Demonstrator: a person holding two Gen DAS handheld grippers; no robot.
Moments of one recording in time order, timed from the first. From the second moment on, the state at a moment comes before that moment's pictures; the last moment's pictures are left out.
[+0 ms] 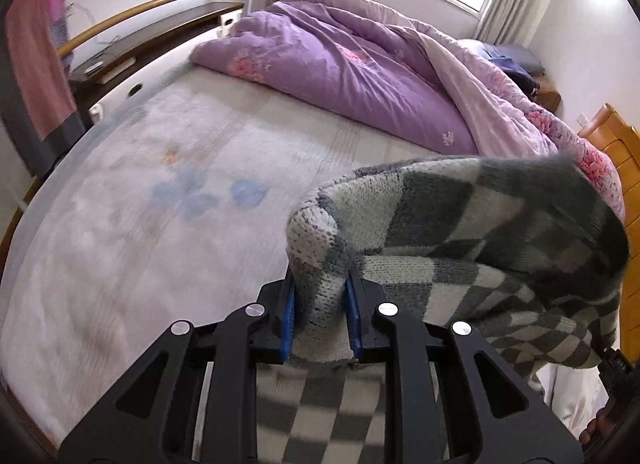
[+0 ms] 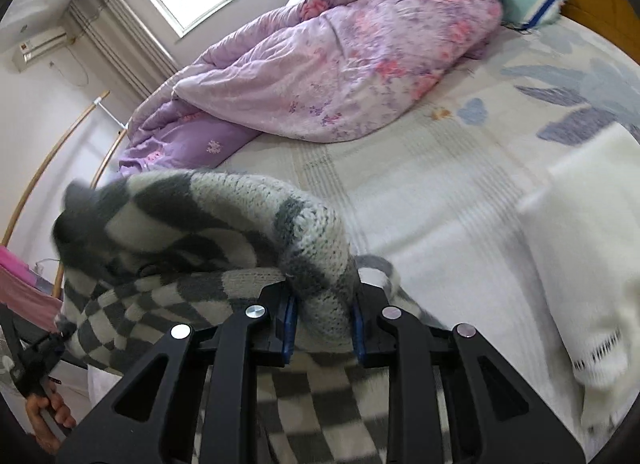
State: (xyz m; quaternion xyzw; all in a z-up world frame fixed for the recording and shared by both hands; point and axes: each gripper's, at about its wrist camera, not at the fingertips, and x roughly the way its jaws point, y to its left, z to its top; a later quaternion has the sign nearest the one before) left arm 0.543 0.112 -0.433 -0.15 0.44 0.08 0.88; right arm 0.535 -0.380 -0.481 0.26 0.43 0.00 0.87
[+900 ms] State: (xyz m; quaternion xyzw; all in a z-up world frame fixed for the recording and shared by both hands) left arm 0.262 0.114 -0.537 -0.16 0.50 0.09 0.85; right arm 0.288 -0.387 -0.558 0.26 0.46 -0.06 0.85
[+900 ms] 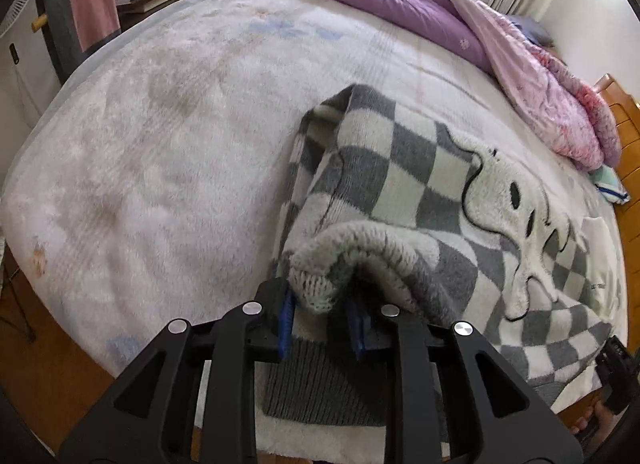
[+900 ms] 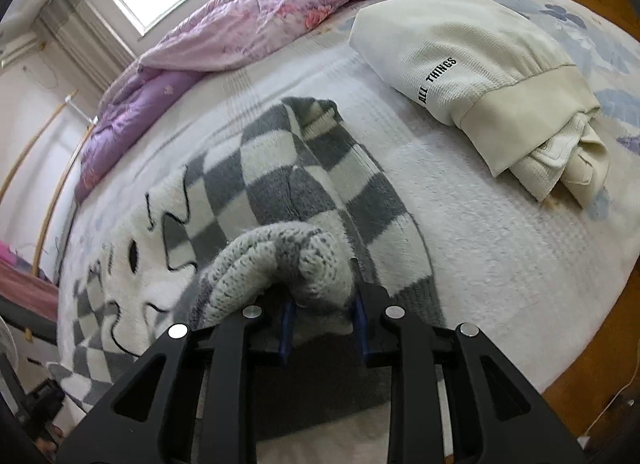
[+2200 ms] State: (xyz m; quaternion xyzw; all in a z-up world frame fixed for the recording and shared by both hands) left arm 0.273 0.092 -0.599 -0.16 0.58 0.15 0.78; right arm 0.279 -0.415 -0.617 0.32 0.56 -0.07 0.76
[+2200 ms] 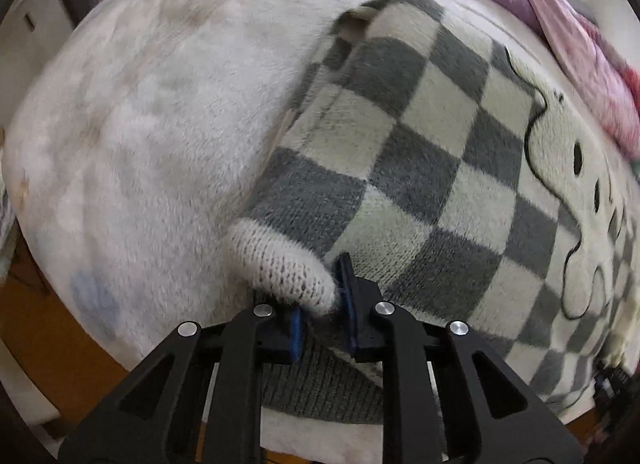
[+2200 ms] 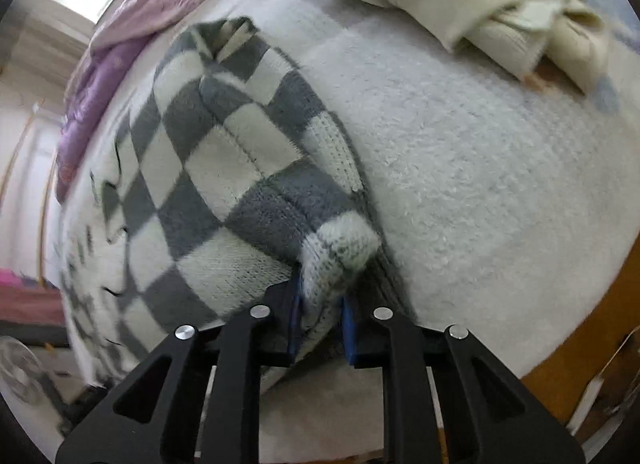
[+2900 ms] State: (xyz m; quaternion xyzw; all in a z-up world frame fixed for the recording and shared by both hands) left arm 0.257 0.176 -0.592 -0.34 0.57 0.14 0.74; right arm 0.457 -0.197 -0.531 0.14 0.52 0.13 0.83
